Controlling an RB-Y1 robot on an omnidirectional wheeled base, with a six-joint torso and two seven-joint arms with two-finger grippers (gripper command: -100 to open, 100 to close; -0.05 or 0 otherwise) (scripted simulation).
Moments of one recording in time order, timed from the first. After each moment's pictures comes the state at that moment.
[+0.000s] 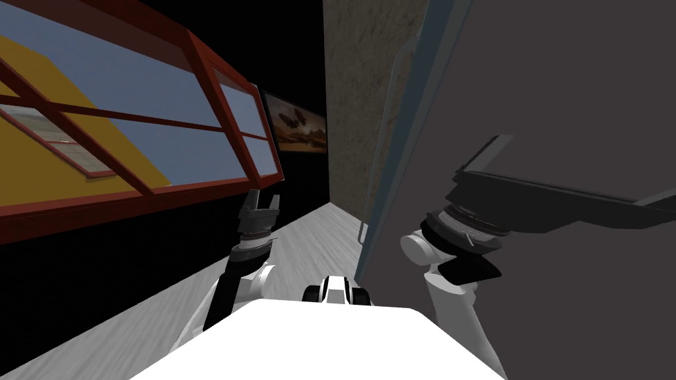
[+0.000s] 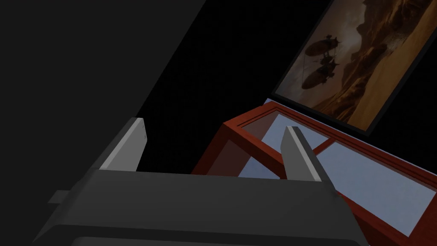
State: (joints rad) left arm 0.45 0.04 0.04 -2.34 -0.07 -0.56 0.11; right arm 0.00 -0.25 -0.11 -2.39 -0.39 -0.87 0.14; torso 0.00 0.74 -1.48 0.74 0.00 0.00
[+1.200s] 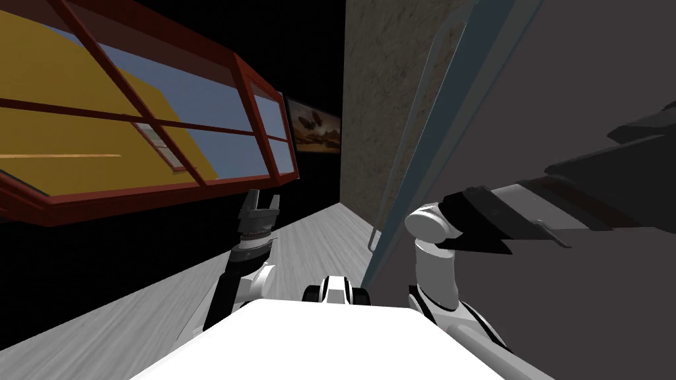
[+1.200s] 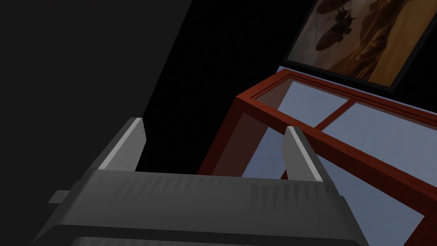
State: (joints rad) left arm 0.45 0.04 0.04 -2.34 -0.07 -0.56 0.11; right arm -0.35 -0.26 -0.15 -2.41 -0.70 -1.06 0.18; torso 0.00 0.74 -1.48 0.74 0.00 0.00
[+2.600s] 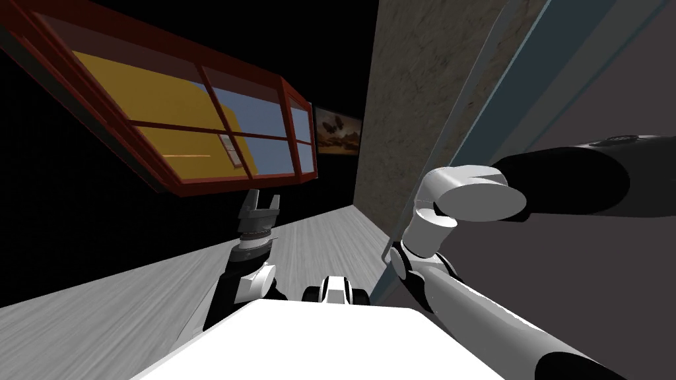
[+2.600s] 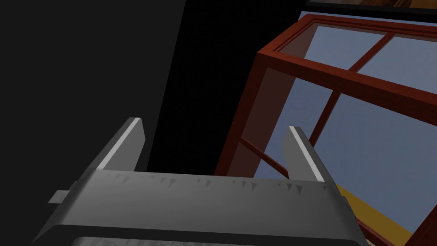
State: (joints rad) left arm 0.45 0.04 0.04 -2.34 -0.07 -0.56 0.11; right arm -0.77 -0.26 -0.23 -2.40 -1.10 -1.27 0.24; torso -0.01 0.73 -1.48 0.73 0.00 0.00
